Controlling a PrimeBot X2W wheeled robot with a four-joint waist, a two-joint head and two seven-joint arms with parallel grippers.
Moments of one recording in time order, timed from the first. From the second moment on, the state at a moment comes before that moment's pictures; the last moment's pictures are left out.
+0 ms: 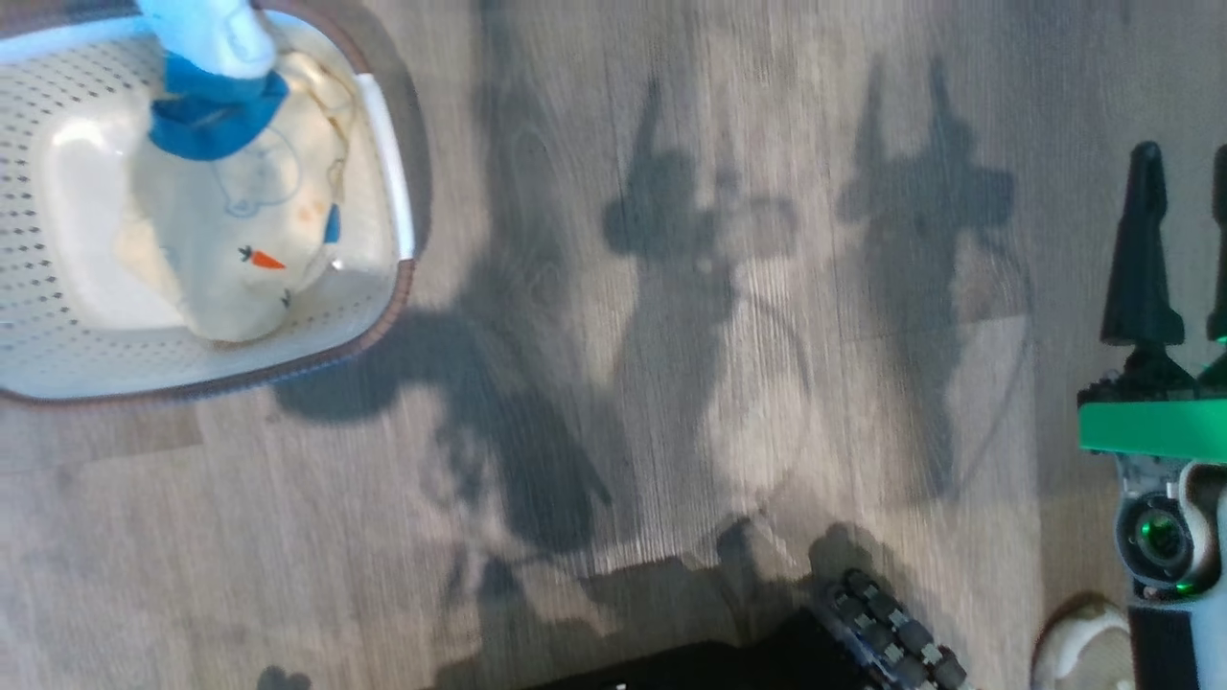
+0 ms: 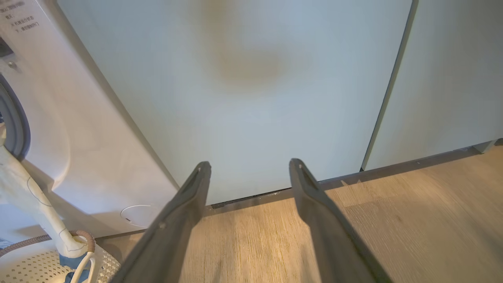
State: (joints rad) left arm -1.47 0.46 -0.34 0.77 -0.45 0.10 -0.09; right arm -0.31 -0.03 0.01 -0.04 0.40 0.13 -0.25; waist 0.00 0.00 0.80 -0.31
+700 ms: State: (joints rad) left arm -0.74 0.41 -0.34 0.21 -0.52 0.25 -0.19; right arm -0.21 -0.03 -0.04 -0.04 0.28 0.13 -0.25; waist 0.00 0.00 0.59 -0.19
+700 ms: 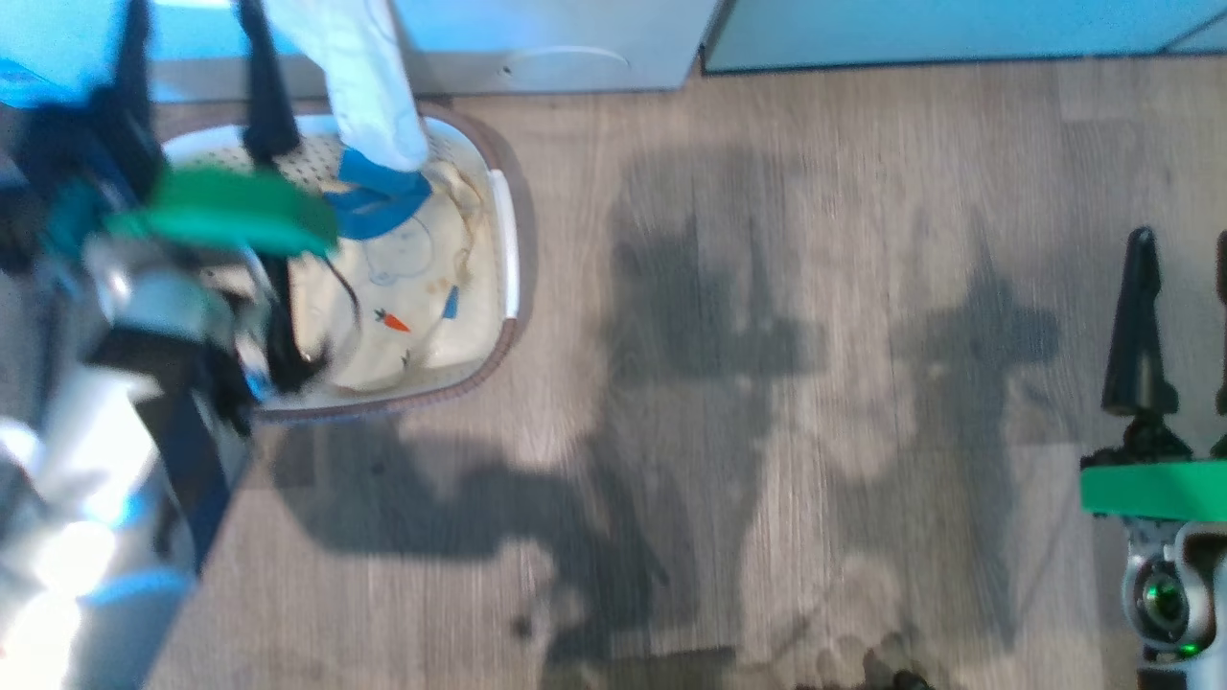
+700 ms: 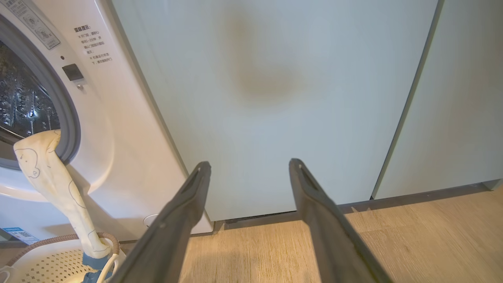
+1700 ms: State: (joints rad) left arm -0.30 0.33 -0.45 0.04 -0.52 0.25 -0.23; right arm -0.13 -0.05 -0.01 0.04 0.20 0.13 -0.25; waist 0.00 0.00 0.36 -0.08
